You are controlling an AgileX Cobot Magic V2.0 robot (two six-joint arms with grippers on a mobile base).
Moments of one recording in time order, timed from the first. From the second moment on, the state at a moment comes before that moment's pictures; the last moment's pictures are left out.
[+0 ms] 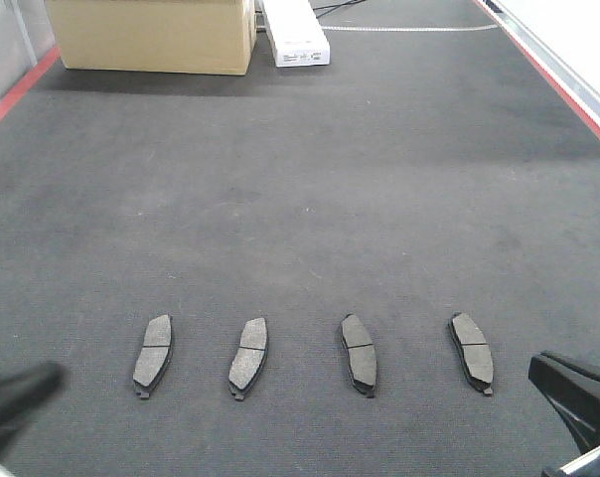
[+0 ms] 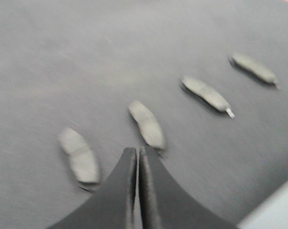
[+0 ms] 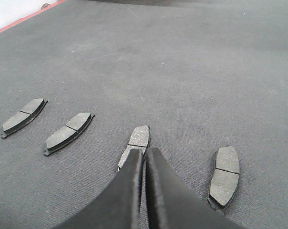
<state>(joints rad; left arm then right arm) -0.49 0.56 -0.37 0.00 0.28 -0.03 0.45 0.53 -0.33 -0.07 0.22 0.15</state>
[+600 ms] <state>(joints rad) 0.14 0.00 -0.05 0.02 0.26 -0.03 0.45 0.53 -0.33 -0.07 0.22 0.15</state>
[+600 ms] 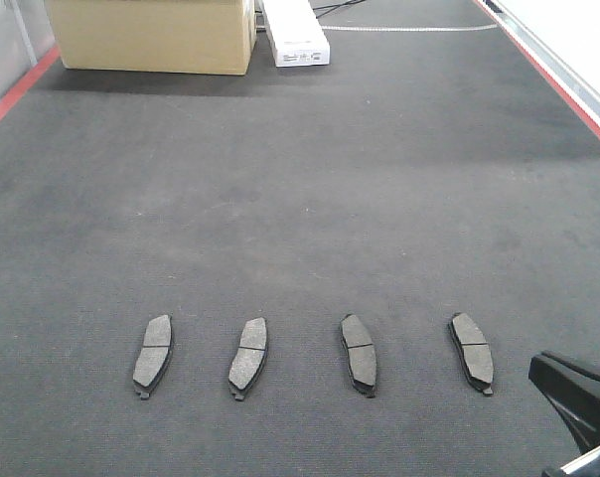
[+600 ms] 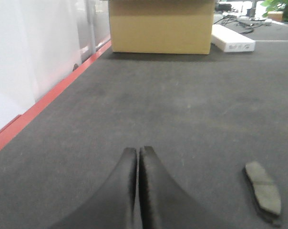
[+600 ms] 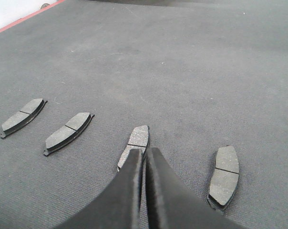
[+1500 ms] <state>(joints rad) 0.08 -0.01 0.03 0.04 0.17 -0.05 0.45 0.53 -0.33 -0.07 0.22 0.15</state>
